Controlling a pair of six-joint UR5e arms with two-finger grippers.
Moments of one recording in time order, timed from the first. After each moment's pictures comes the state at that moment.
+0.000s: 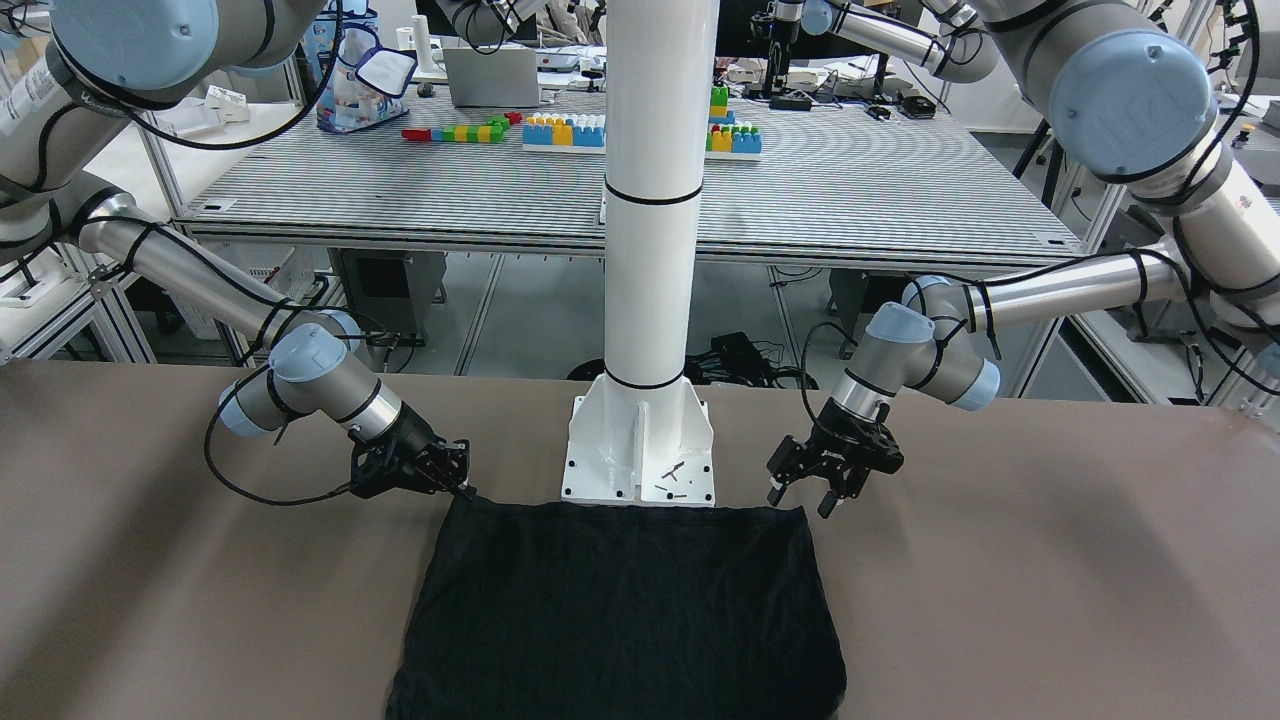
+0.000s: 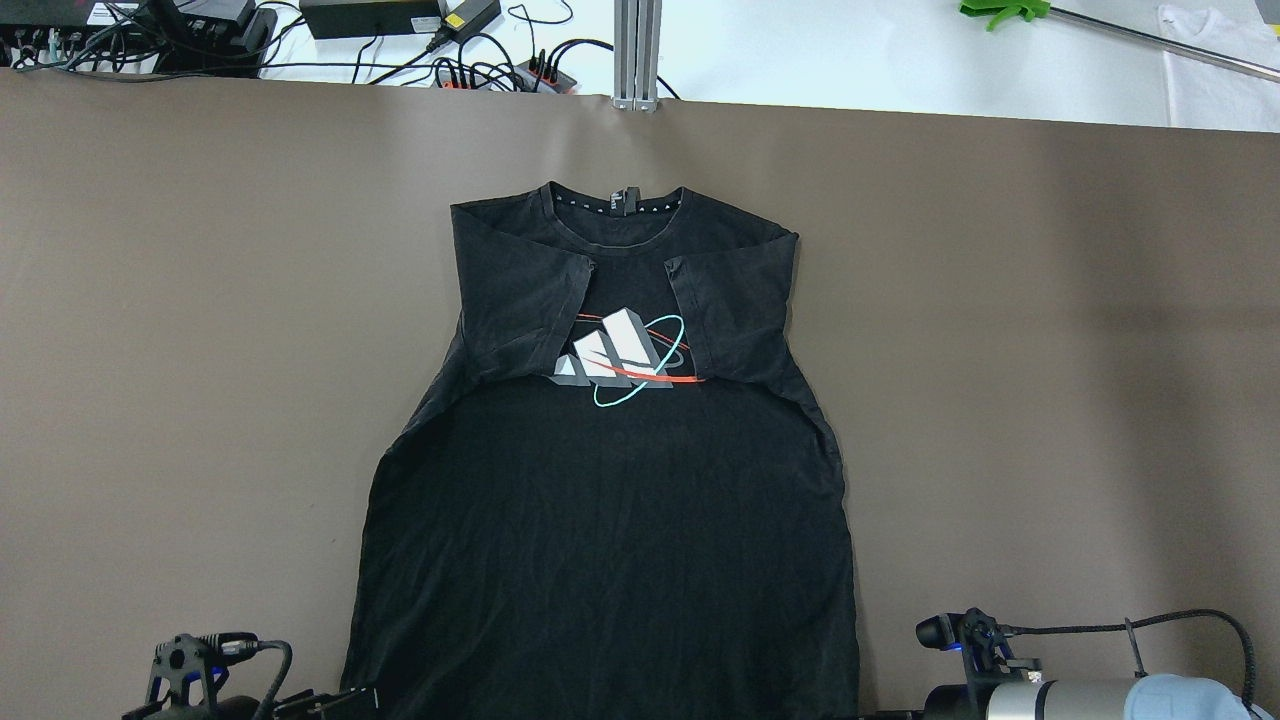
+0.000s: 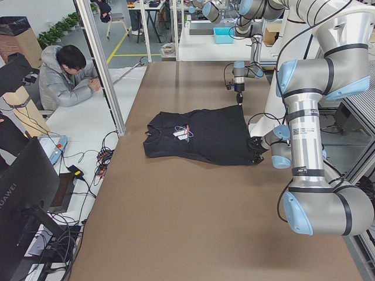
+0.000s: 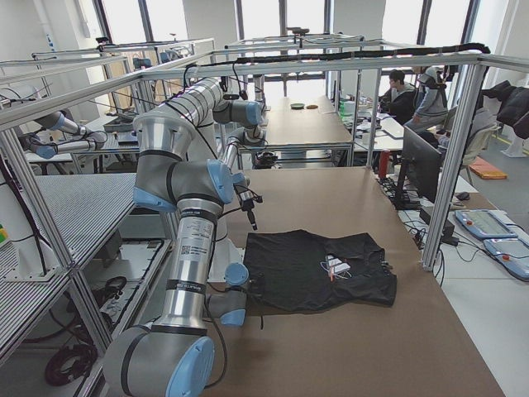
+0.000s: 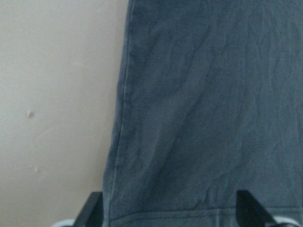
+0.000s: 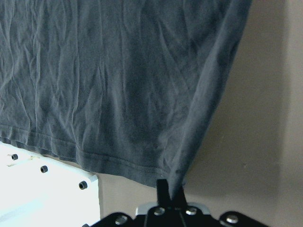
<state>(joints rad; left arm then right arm) 0.10 -1.42 -2.12 -2.34 -1.12 -1.76 0.19 -1.74 1.98 -0.48 1.76 1.51</state>
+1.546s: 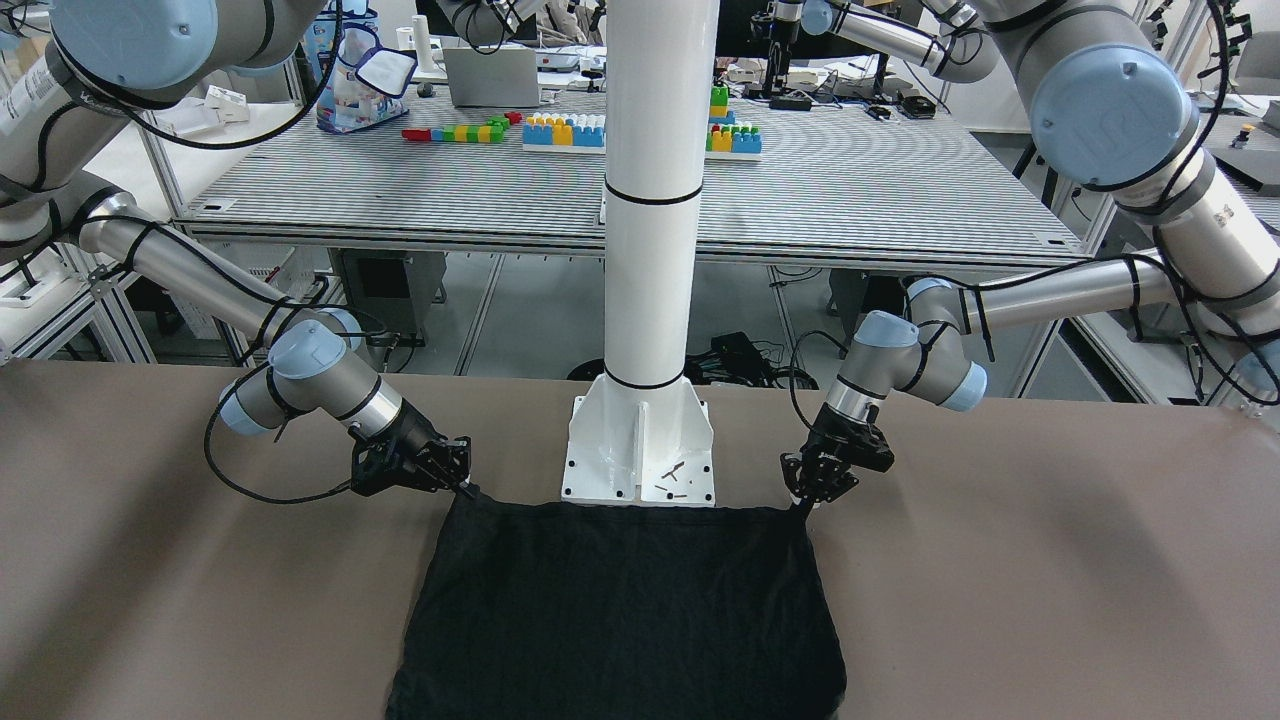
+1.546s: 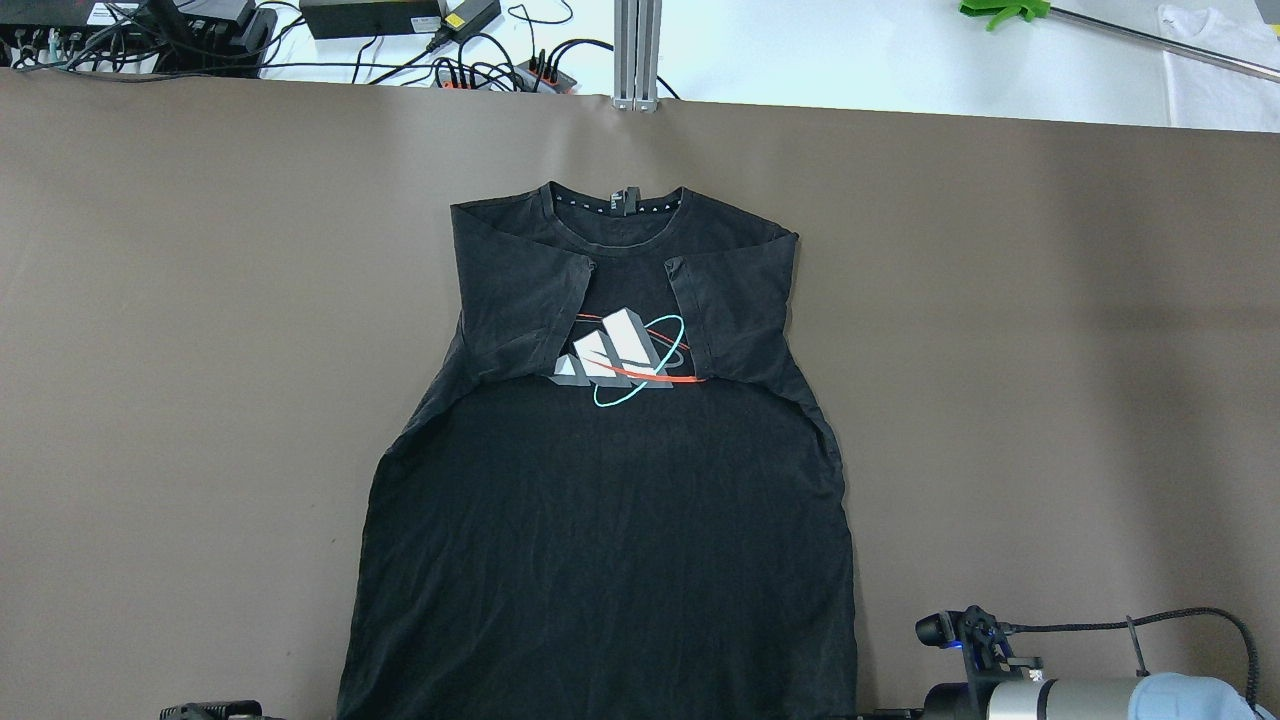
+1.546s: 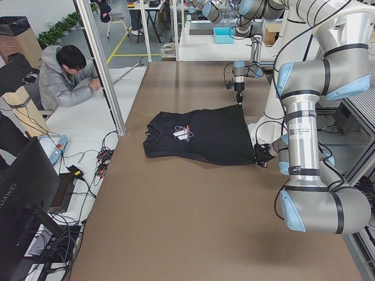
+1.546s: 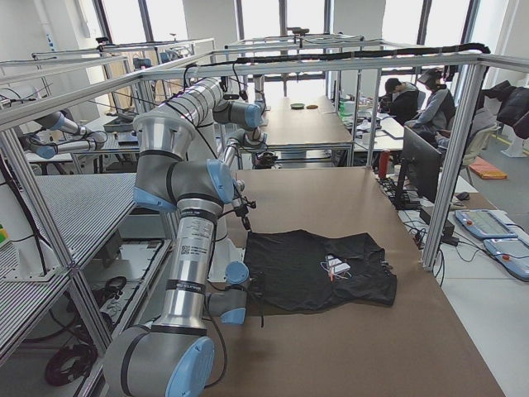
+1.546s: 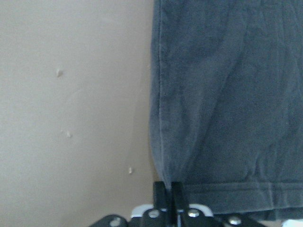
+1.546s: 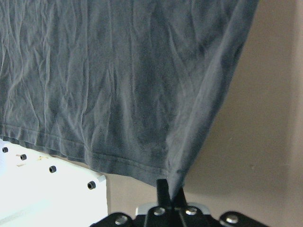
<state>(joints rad) 0.19 -1.42 -2.04 -2.34 -1.00 -1.77 0.19 -1.73 1.99 -0.48 1.76 1.51</state>
